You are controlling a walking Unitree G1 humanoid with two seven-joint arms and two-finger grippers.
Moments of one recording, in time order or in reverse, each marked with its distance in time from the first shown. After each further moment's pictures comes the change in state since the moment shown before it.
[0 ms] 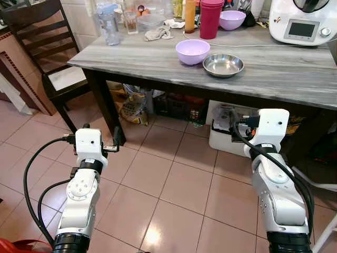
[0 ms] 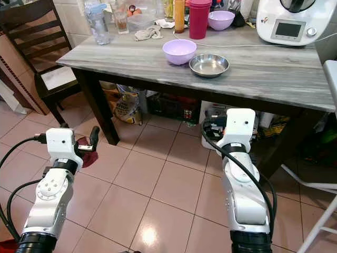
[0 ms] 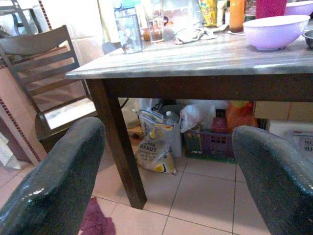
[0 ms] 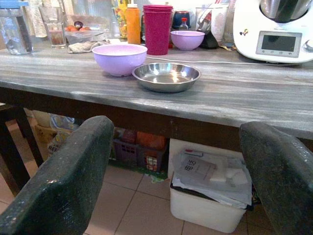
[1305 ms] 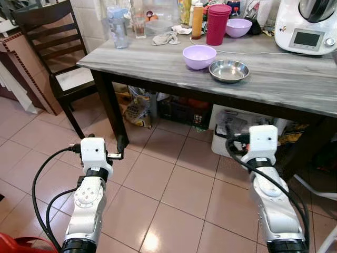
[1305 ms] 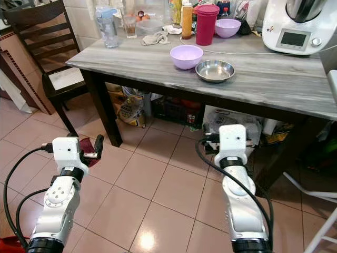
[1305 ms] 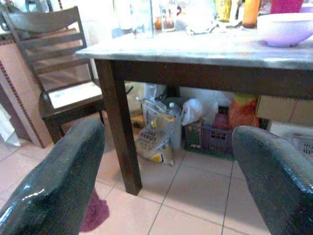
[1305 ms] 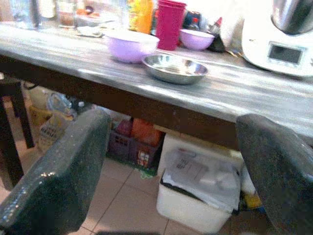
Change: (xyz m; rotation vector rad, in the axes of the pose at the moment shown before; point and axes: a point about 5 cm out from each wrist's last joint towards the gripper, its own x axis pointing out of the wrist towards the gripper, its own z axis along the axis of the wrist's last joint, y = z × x) left arm -0.009 -0.012 -0.021 -0.061 0.051 0.019; right arm -0.009 -0.005 -0.037 -0.090 -0.005 0.012
